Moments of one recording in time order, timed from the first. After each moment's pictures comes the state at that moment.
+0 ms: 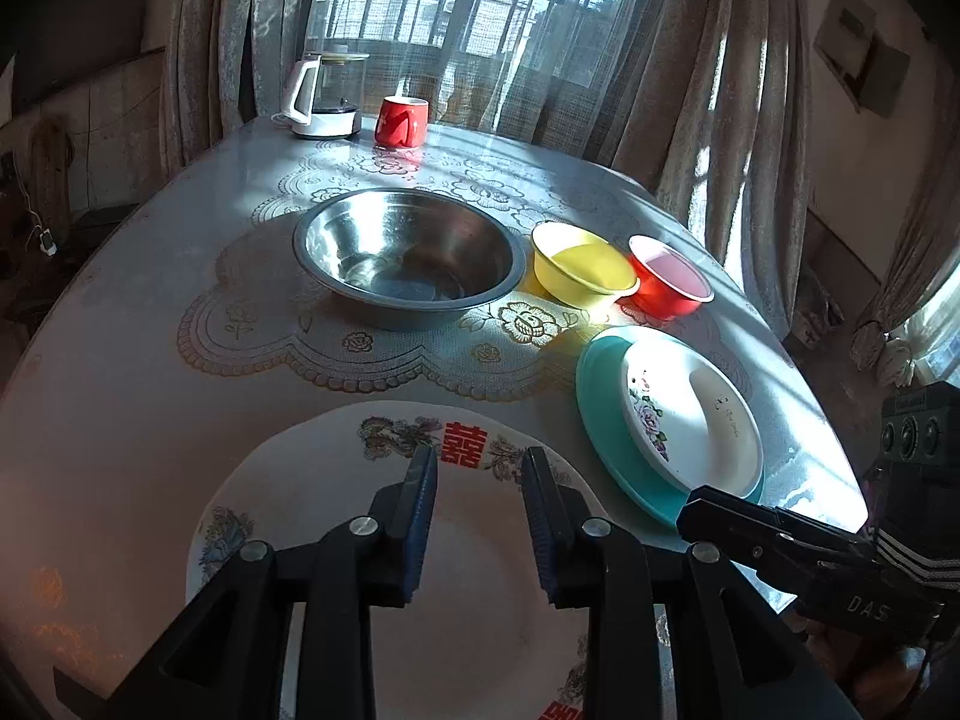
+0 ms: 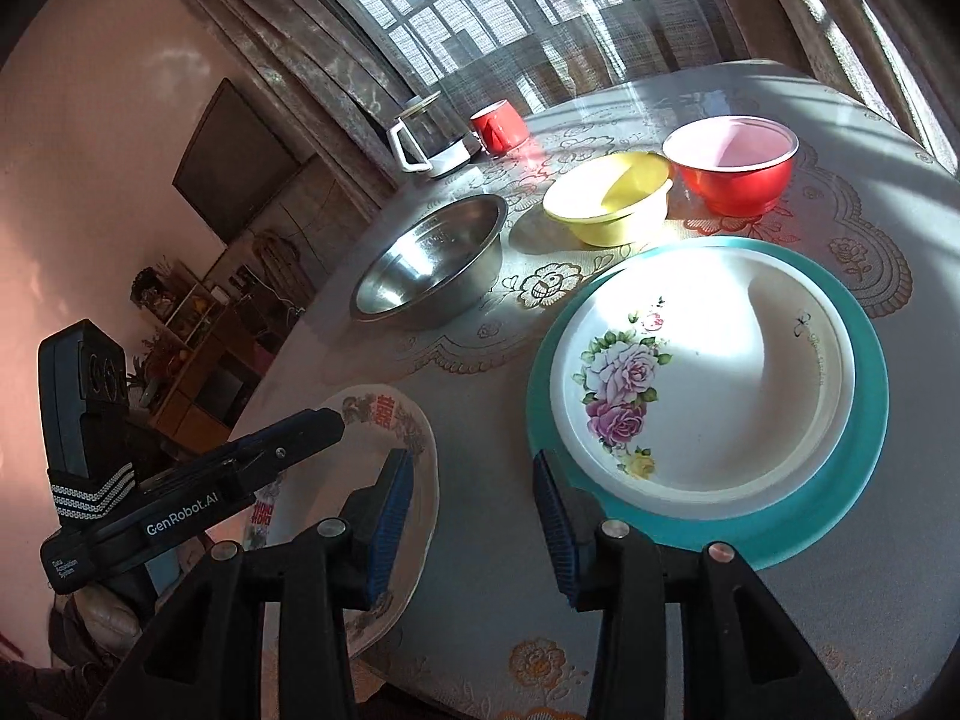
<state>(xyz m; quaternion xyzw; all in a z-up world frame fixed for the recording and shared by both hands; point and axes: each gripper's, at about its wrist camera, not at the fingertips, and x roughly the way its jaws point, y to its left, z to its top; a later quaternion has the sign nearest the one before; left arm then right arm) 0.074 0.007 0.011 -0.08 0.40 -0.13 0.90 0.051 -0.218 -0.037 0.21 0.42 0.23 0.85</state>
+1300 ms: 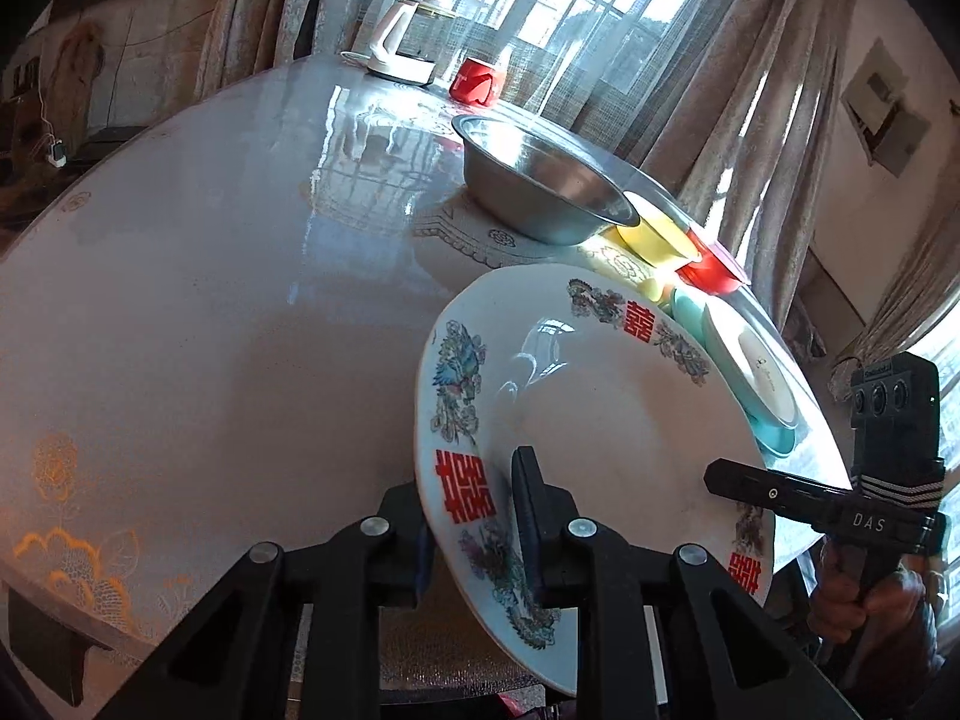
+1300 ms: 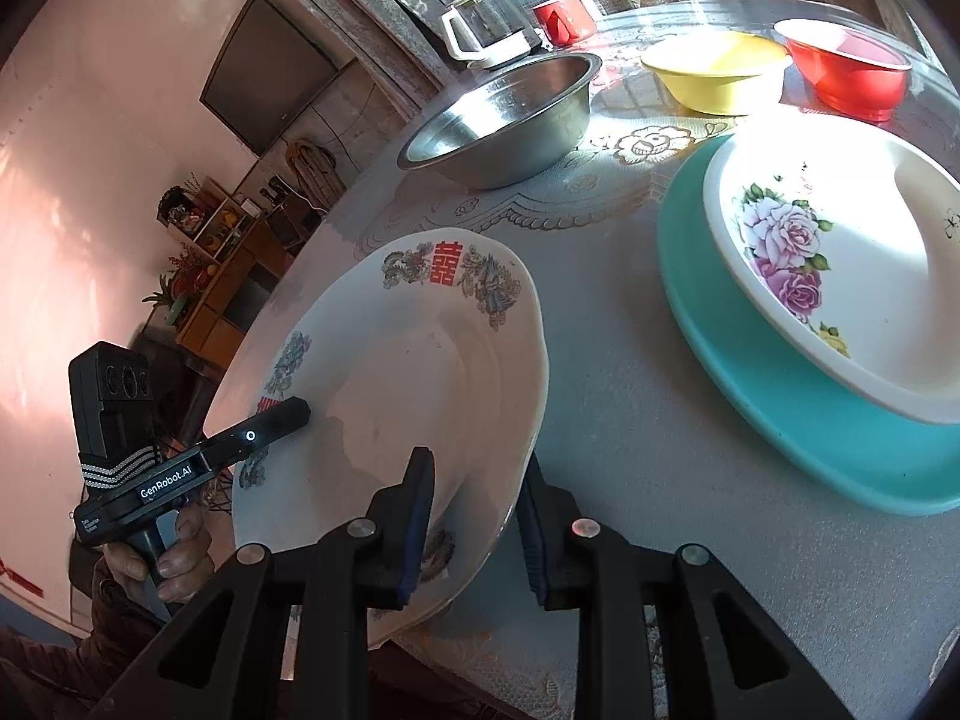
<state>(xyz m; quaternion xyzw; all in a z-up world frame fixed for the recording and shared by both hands) 0.029 0.109 -0.060 -0.14 0.42 -0.14 0.88 0.053 -0.157 -0.078 0.17 0.48 0.29 0.81</state>
